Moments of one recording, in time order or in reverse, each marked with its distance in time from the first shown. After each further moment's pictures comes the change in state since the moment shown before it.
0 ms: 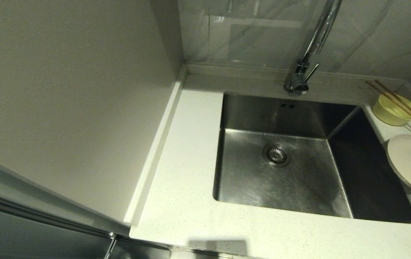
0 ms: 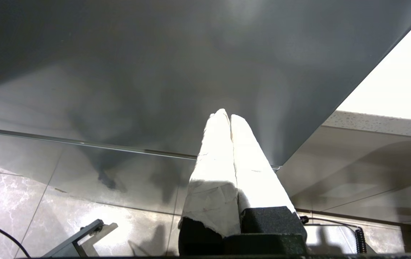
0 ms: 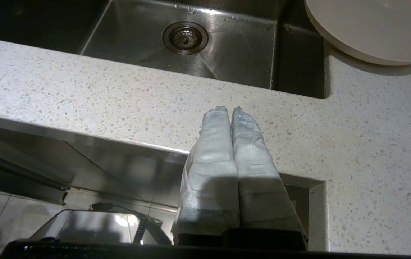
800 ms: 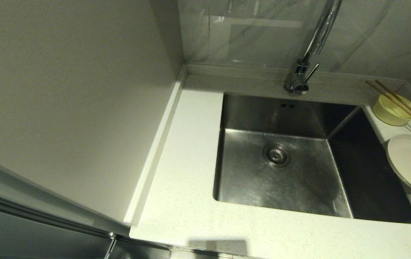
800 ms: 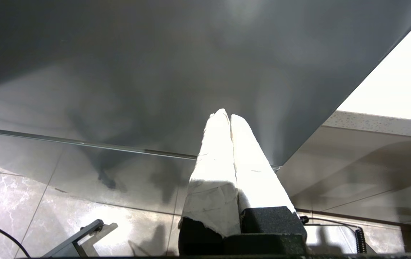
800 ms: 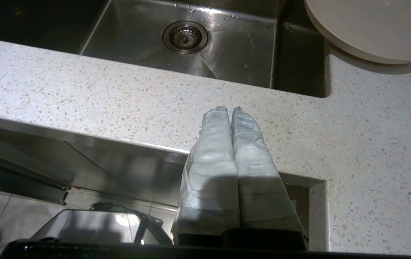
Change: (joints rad) left arm 0.000 0.000 0.000 0.000 0.000 0.000; right arm 0.000 0.006 0.000 -0.003 0.000 0.007
